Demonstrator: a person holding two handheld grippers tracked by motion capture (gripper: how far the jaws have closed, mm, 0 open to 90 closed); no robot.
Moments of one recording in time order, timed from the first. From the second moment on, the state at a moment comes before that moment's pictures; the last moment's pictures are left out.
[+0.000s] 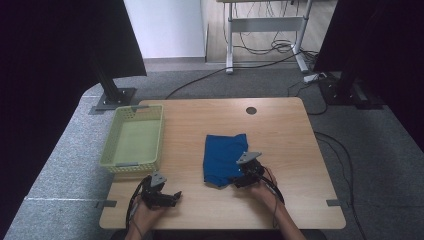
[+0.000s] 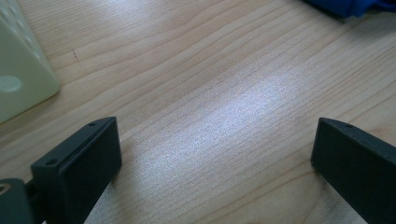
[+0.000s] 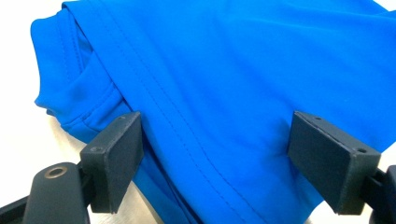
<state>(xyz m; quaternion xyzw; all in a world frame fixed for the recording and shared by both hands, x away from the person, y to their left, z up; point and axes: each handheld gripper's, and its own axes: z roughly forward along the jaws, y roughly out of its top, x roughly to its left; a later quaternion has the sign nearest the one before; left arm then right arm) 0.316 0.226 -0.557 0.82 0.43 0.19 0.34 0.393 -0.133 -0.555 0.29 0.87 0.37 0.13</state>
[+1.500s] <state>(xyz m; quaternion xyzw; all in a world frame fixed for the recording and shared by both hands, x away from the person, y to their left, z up) 0.318 0.226 -0.557 0.82 0.42 0.19 0.34 0.425 -0.139 -0.543 0.28 0.86 0.40 0.12</state>
